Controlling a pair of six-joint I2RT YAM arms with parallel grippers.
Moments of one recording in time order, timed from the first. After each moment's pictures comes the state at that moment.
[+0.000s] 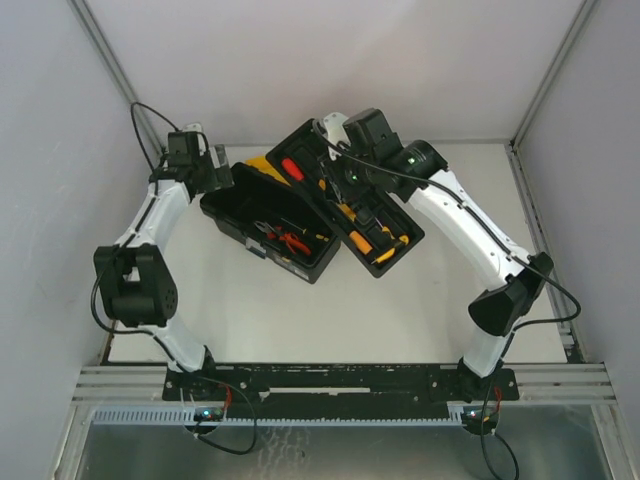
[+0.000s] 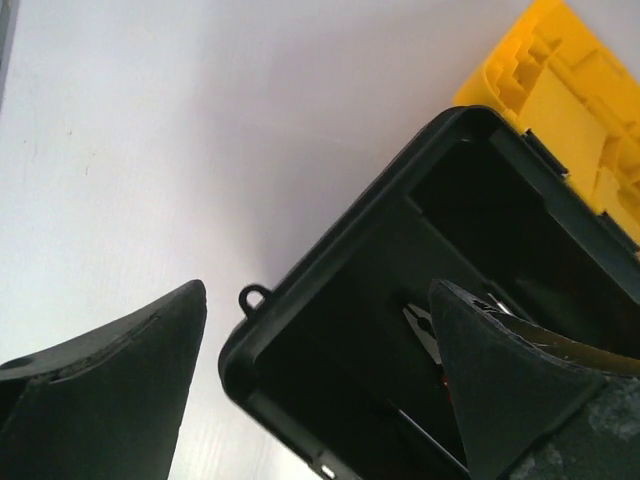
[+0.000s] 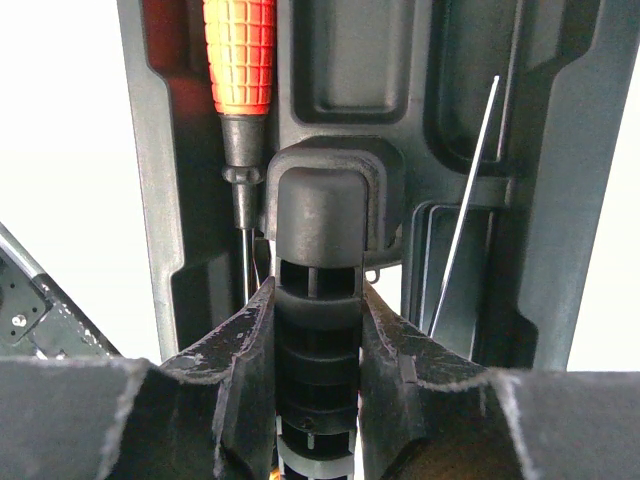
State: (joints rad) left arm 0.00 1.68 1.43 -0.45 -0.09 -0.22; right arm 0.70 1.78 2.06 -1.00 -0.12 0.01
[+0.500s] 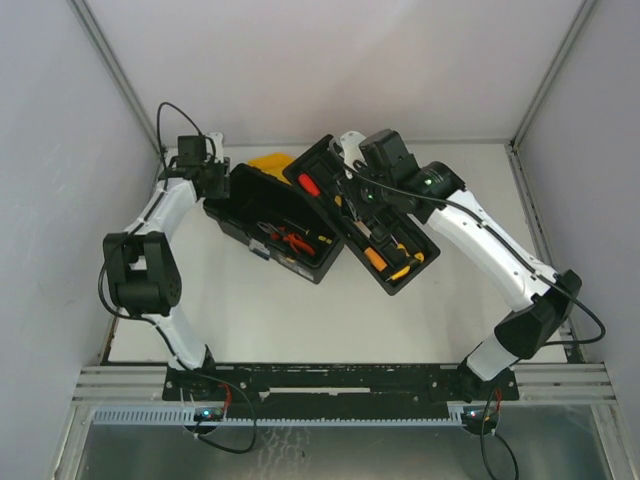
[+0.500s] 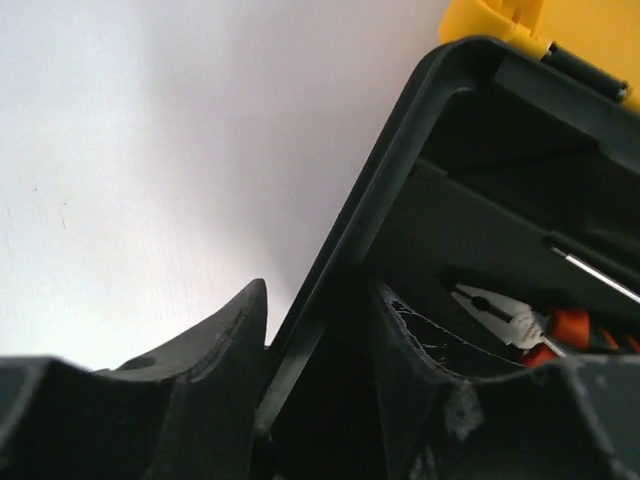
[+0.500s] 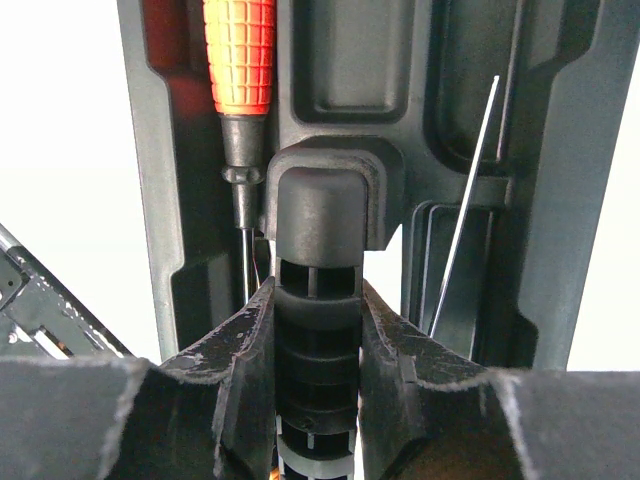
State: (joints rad) left arm -0.01 1.82 1.48 -0.46 0.03 0.04; right arm 0.69 1.60 1.79 -0.93 -0.09 0.01
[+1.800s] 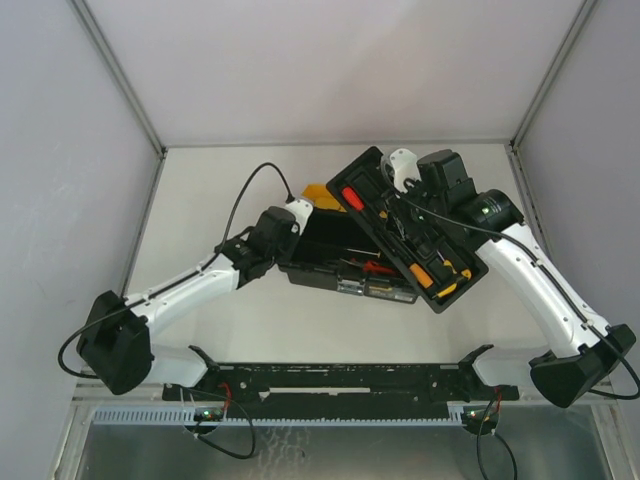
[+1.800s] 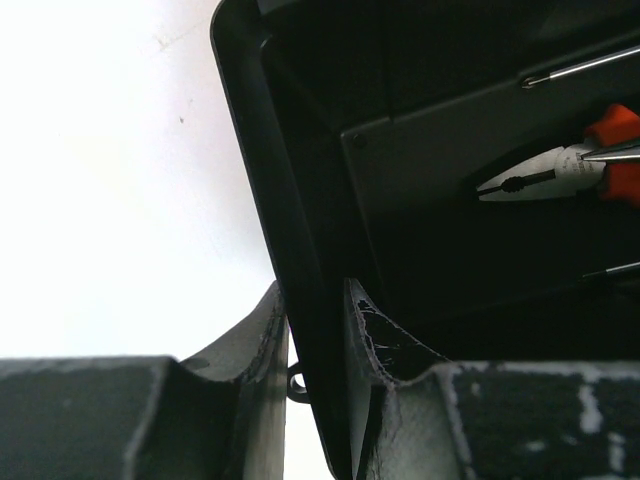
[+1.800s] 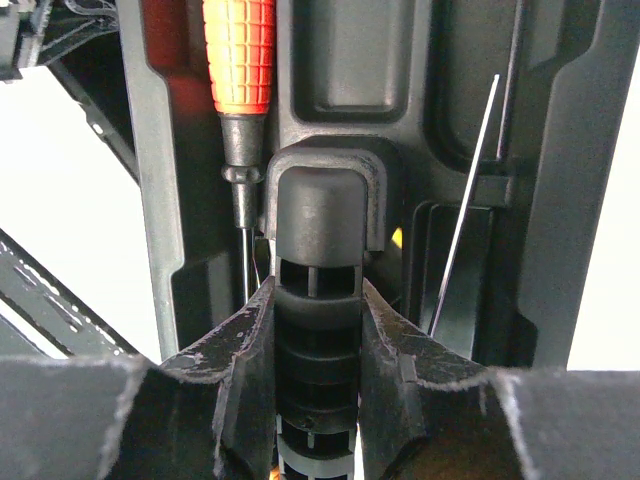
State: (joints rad) left arm -0.69 1.36 0.93 -0.30 -0.30 0.00; right arm 0.53 1.27 1.46 -0.94 -0.14 -0.10
